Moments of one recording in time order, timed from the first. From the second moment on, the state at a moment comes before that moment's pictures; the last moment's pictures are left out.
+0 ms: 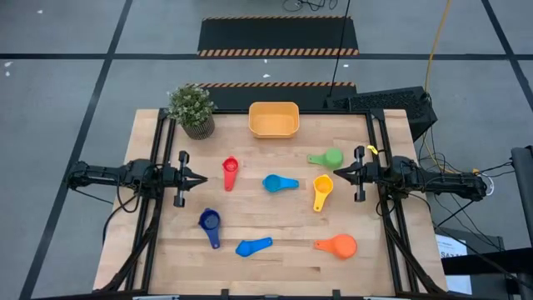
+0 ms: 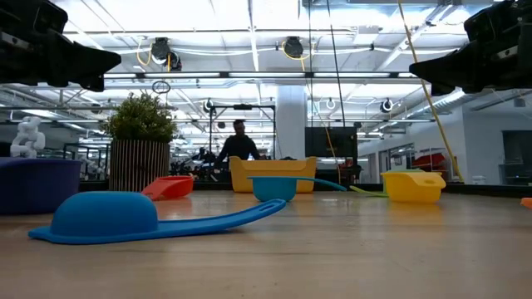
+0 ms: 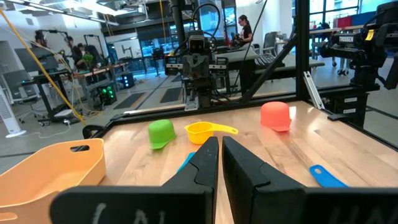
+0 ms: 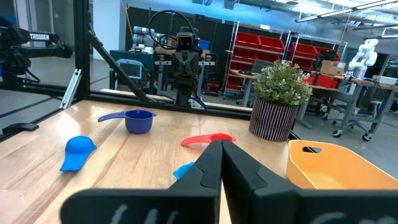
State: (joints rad) left arm -0.10 0.01 0.01 0.06 -0.04 0.15; right arm -0.07 0.03 0.01 0.07 -0.03 -0.14
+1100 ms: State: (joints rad) left arm -0.10 0.11 0.27 -0.09 -0.16 -0.02; right arm -0.07 0.03 0.01 0.07 -0.03 -0.14
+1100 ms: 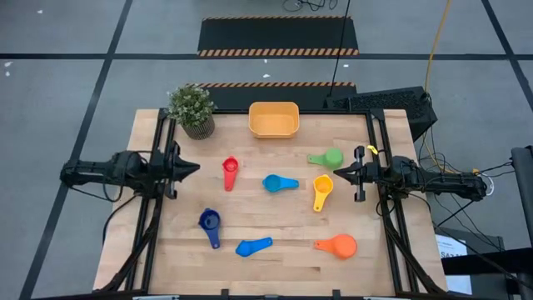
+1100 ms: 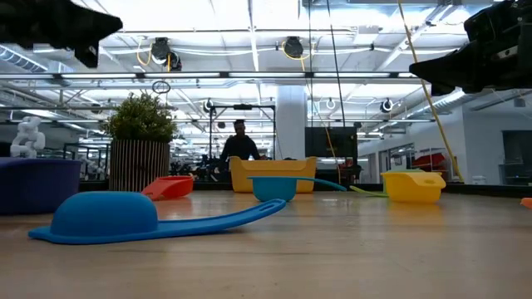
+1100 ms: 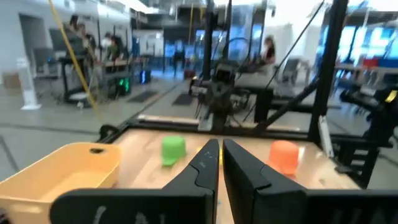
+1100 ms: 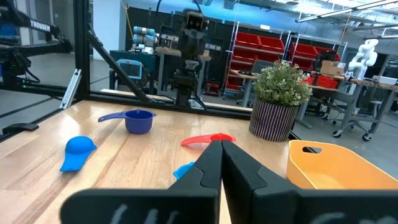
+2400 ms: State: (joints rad) left arm -0.11 1.31 1.35 -0.32 -0.22 -0.01; right arm -0.07 0.03 0.01 0.07 -0.03 -0.14
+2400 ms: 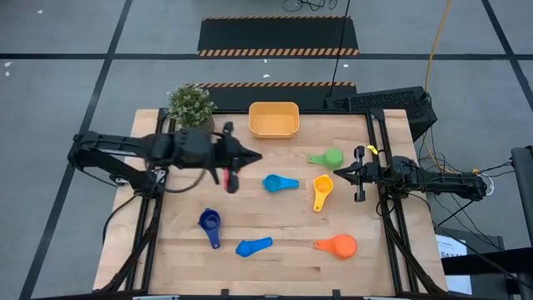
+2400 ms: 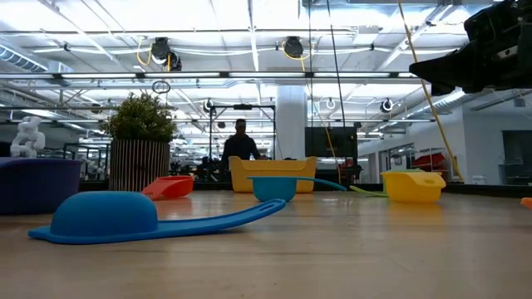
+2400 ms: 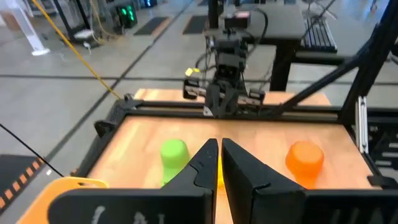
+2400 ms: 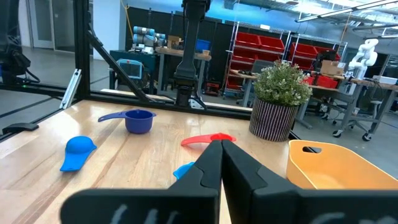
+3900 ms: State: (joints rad) left arm -0.11 1.35 1.35 -0.41 -0.10 -0.08; right arm -0.06 0.68 0.91 -0.38 0.07 0.65
